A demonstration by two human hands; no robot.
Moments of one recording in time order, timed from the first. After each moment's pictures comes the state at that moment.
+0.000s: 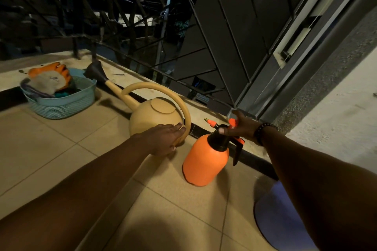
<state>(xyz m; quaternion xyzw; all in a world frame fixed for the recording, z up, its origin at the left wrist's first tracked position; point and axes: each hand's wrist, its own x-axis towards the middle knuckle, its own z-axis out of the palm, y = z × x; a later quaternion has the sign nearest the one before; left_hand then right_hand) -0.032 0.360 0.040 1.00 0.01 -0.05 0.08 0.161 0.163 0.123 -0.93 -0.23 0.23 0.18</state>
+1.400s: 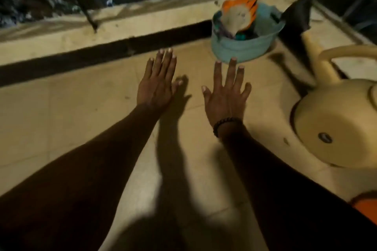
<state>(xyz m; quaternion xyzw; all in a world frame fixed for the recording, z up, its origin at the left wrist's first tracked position) -0.317 0.545 -0.081 0.81 0.57 0.02 -0.11 -0.142 0.489 -0.087 -0.77 -0.62 -0.04 0.12</state>
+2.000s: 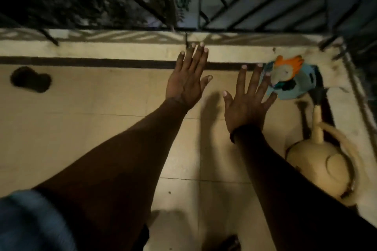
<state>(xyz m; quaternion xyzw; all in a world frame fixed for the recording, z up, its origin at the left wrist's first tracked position) -0.411 0.461 0.244 0.72 0.69 0.01 -0.06 -0.244 0.440 0.231 -0.70 -0.71 -0.02 0.05</state>
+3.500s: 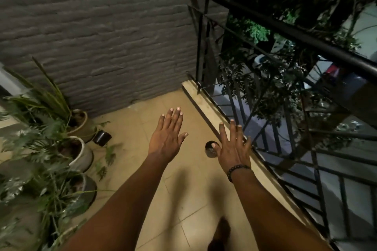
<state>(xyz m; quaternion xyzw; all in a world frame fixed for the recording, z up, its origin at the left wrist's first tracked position) -0.929 0.104 0.672 0.24 0.97 -0.05 -0.06 -0.852 0.309 0.651 -0.14 -0.99 0.01 0.03</state>
